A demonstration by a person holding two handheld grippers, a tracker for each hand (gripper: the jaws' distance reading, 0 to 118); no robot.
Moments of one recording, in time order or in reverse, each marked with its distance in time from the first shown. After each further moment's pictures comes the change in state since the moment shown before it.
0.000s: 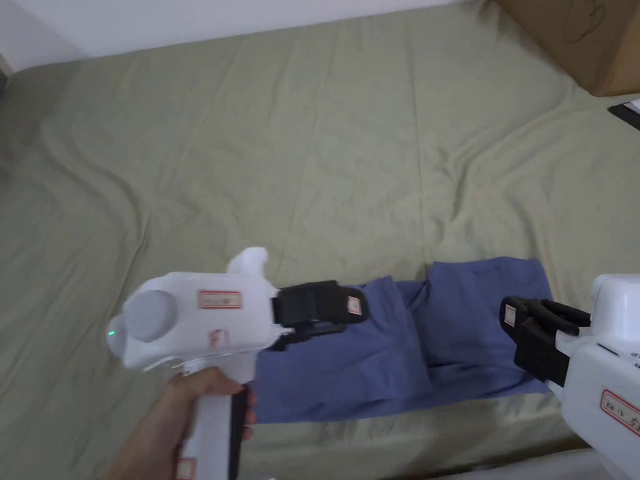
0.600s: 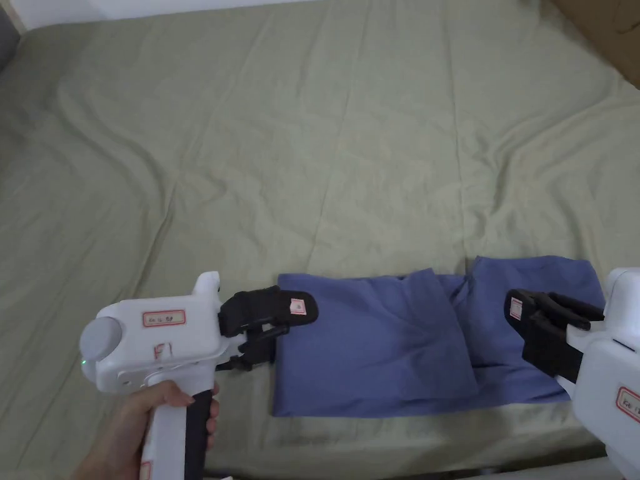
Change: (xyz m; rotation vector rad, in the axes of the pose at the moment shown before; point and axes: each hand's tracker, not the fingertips) left arm -0.120 0.009 0.006 -0.019 -0.217 0.205; right arm -0.039 0.002 -0.032 -0.022 0.033 0.040
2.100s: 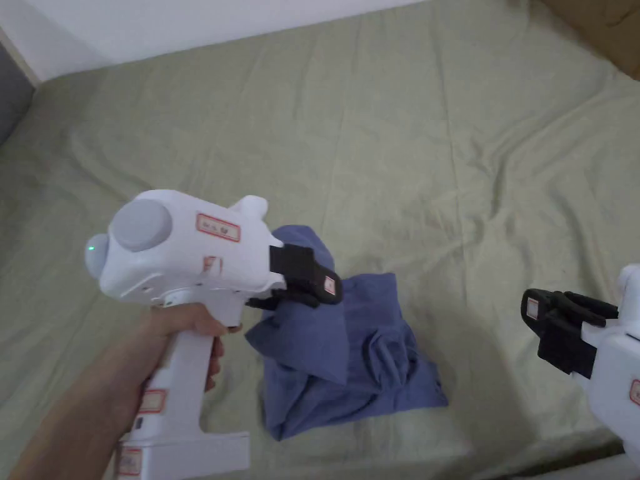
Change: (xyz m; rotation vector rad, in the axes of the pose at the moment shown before) left arm 0.164 0.028 -0.049 -0.167 0.413 -0.245; right arm 0.028 -0.001 0.006 0.020 -0.027 -0.079
